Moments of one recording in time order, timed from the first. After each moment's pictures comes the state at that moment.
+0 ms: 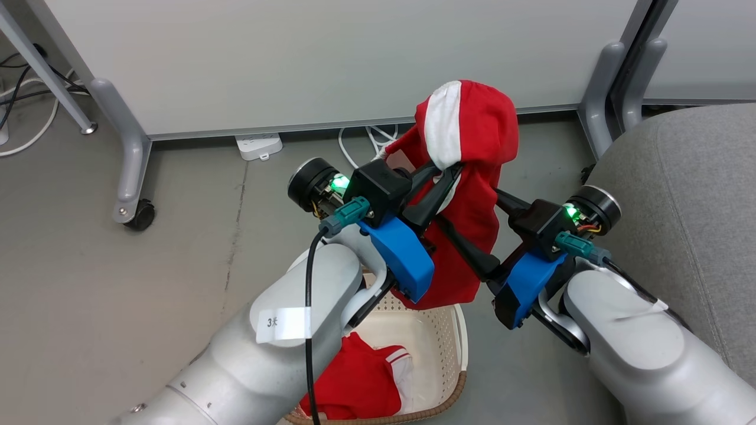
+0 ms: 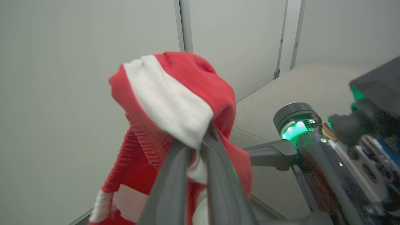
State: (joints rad) left arm -0.84 0.06 -0.94 0.63 -0.61 -0.13 -0.26; right arm -0.71 -0.32 0.79 0.57 0.36 0.13 -0.26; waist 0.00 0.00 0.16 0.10
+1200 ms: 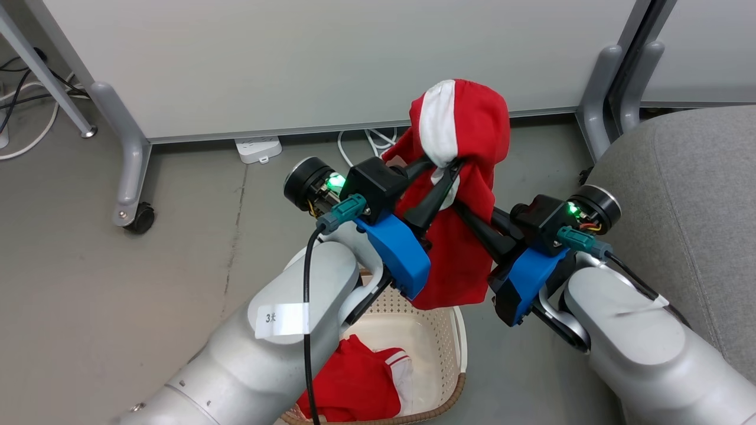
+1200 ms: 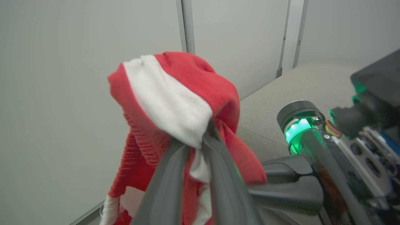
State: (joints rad) left arm -0.84 0.05 -0.93 0.66 -0.60 -0.13 -0.26; right arm -0.73 -0.31 0.80 0.59 0.41 0.13 -0.26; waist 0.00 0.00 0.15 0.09
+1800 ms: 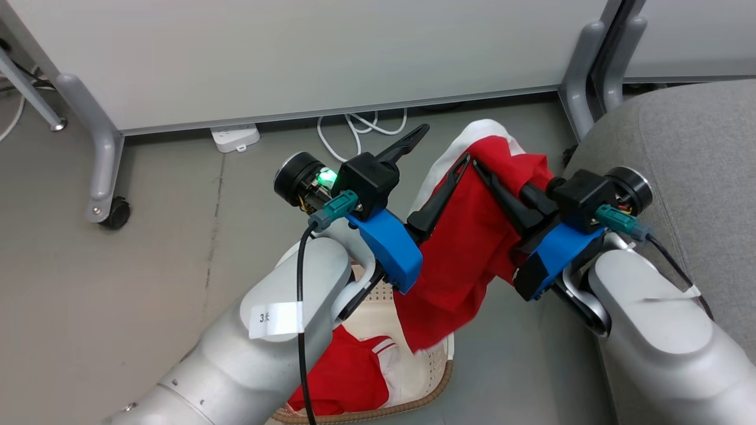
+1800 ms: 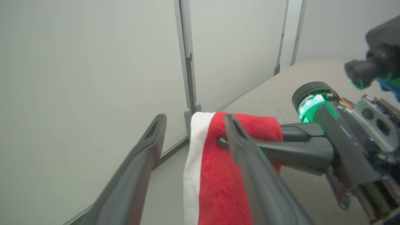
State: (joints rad) left arm -0.84 0.06 -0.91 0.66 -0.58 -0.12 -0.26; right arm -0.71 -0.32 0.67 0.55 0.39 0.13 -0.26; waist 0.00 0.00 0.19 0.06
